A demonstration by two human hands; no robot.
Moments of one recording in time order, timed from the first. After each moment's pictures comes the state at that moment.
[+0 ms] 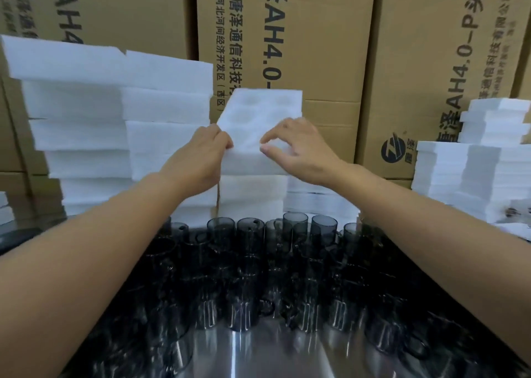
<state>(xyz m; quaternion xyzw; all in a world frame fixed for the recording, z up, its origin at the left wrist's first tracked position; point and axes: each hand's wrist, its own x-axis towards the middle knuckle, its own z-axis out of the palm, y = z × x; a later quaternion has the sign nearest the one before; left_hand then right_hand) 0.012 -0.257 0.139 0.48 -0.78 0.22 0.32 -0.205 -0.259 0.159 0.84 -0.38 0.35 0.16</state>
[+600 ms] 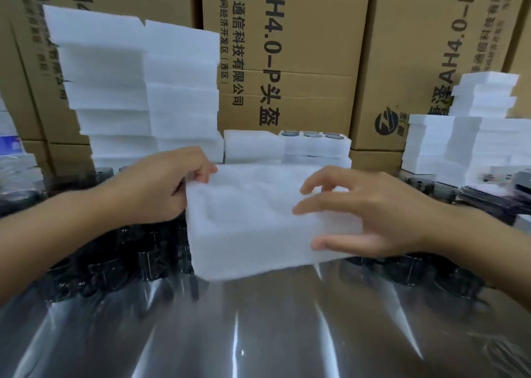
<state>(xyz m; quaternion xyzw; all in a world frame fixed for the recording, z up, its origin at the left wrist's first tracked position) 0.046 -0.080 0.076 0.39 -0.86 0.06 0.32 -0.267 -0.050 0.082 0.92 -0.27 0.18 0.19</state>
